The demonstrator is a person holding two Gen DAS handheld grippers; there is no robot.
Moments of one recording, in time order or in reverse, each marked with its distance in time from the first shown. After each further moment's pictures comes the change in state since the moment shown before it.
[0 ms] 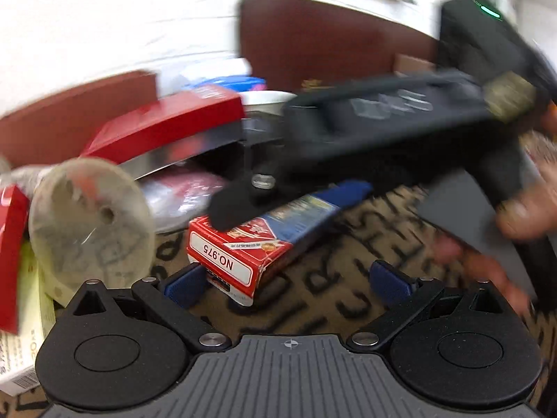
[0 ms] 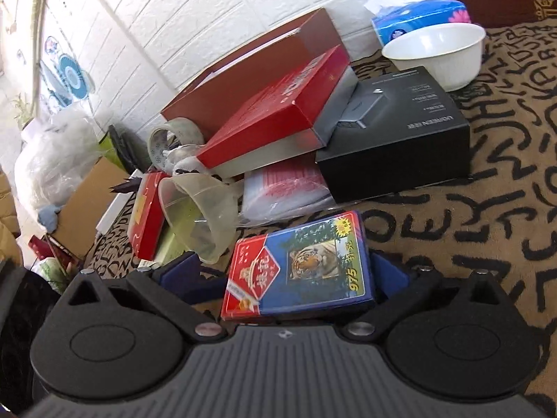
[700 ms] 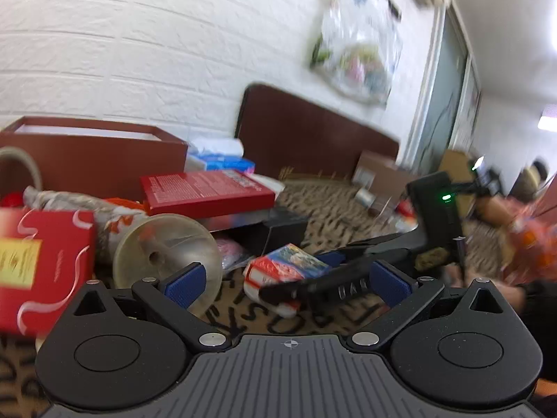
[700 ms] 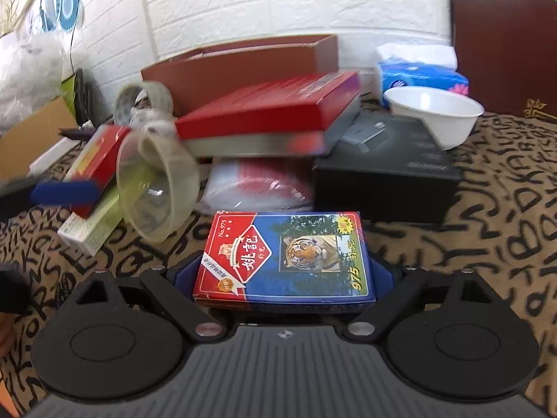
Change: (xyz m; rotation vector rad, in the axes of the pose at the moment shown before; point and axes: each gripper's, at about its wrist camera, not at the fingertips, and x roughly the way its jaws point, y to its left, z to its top) left arm -0.091 0.075 -0.016 -0.119 -0.303 -0.253; right arm 0.013 0.034 -0.020 -0.297 -0.090 -0.300
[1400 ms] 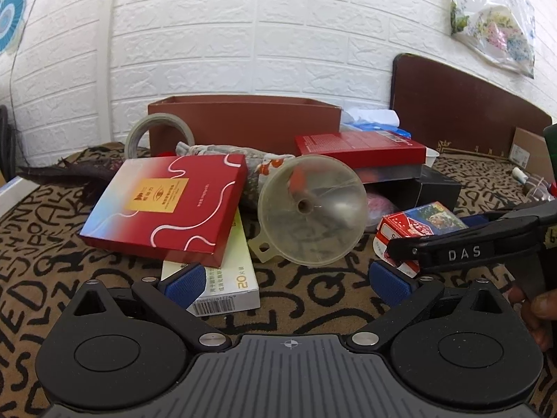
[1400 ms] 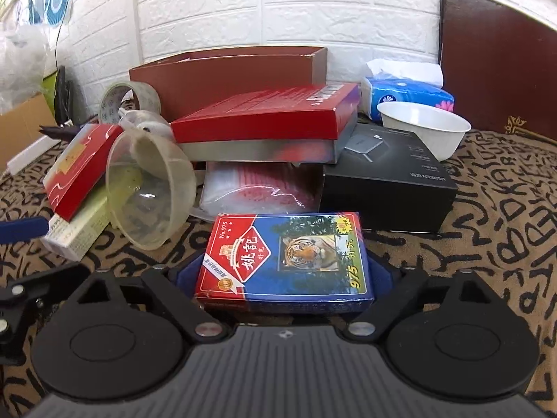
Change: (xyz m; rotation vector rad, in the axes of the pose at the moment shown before) left arm 0.016 -0.028 -0.024 -0.010 0.092 0.628; right arm 0.007 0.029 -0.008 -0.049 -0.039 -0.126
